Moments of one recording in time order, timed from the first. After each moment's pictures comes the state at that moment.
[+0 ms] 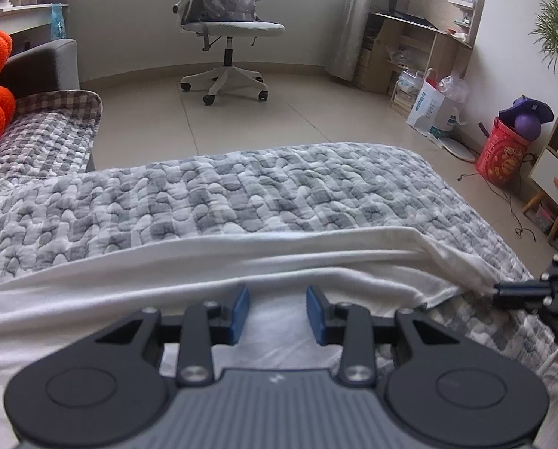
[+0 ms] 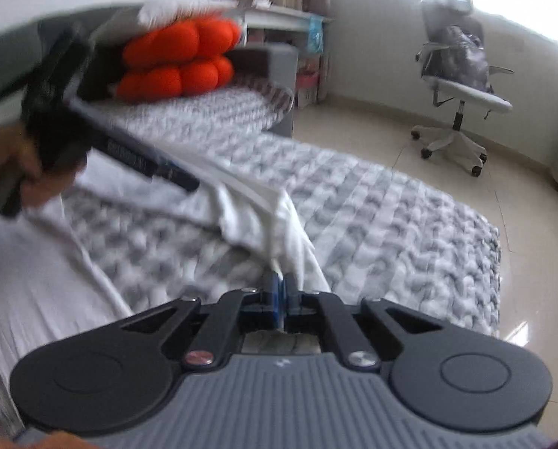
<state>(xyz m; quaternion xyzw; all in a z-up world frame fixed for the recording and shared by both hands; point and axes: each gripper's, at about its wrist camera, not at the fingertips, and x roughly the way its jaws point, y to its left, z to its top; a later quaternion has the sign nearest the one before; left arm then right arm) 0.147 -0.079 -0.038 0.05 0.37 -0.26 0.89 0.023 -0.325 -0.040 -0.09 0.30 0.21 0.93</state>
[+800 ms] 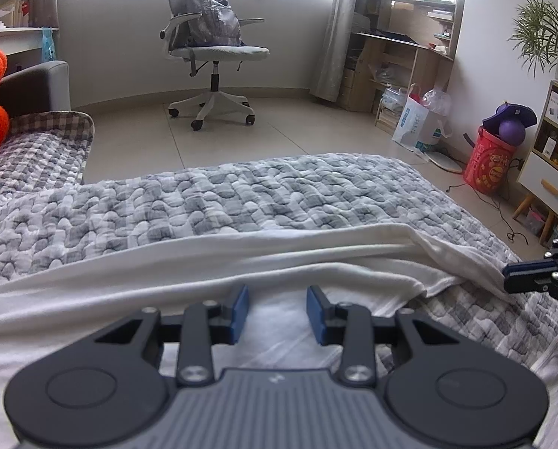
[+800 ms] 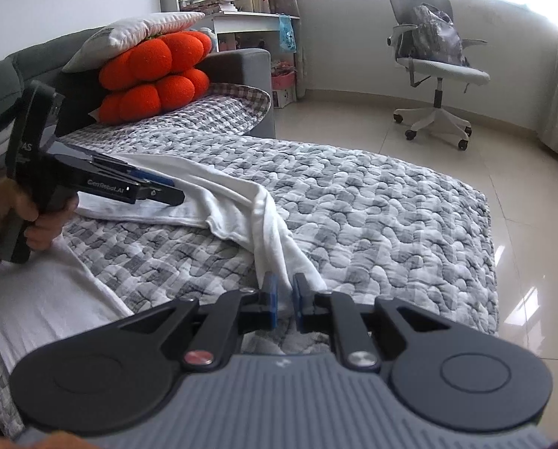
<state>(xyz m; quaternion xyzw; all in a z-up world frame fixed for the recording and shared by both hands) 0.139 -0.069 -0.050 0.05 0.33 -0.29 0.90 0.020 -0.344 -0.036 -0.02 0.30 0.19 0.93</state>
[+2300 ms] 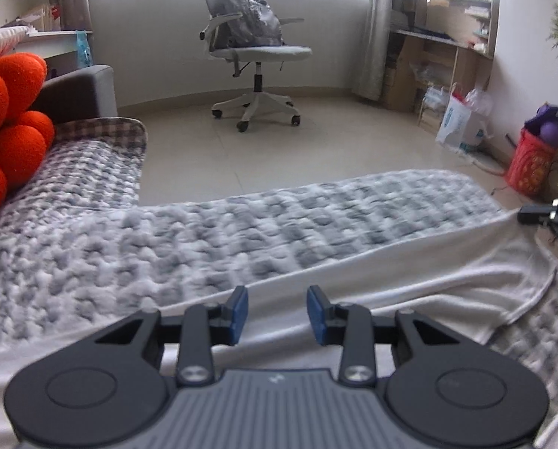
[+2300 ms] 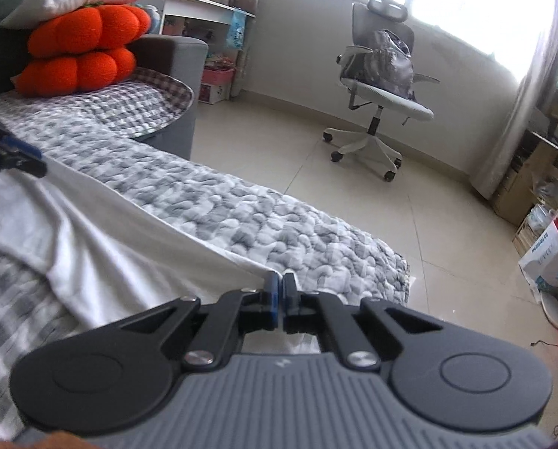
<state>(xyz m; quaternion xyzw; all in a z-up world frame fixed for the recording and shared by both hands) 0.179 -0.035 -0.033 0.08 0.33 -0.22 0.91 0.108 -0.343 -0.039 -0.13 0.28 0.07 0.95</state>
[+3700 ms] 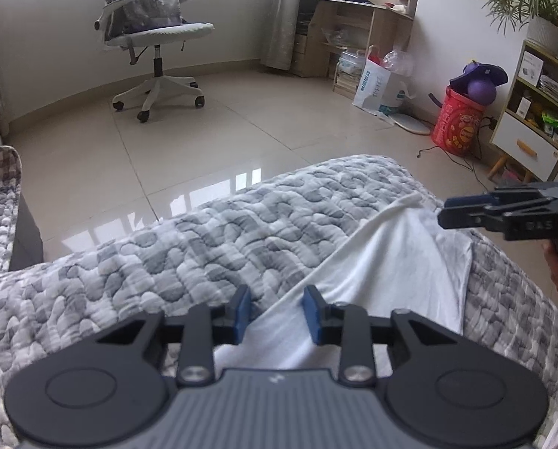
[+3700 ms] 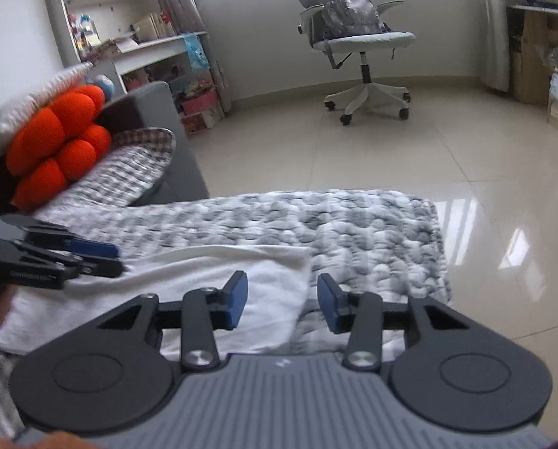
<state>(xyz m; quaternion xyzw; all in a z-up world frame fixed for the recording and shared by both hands) 0.219 -0.144 -0.038 0.11 0.36 -0.35 0.86 0.138 -0.405 -0.042 0.09 0.31 0.09 0.94</state>
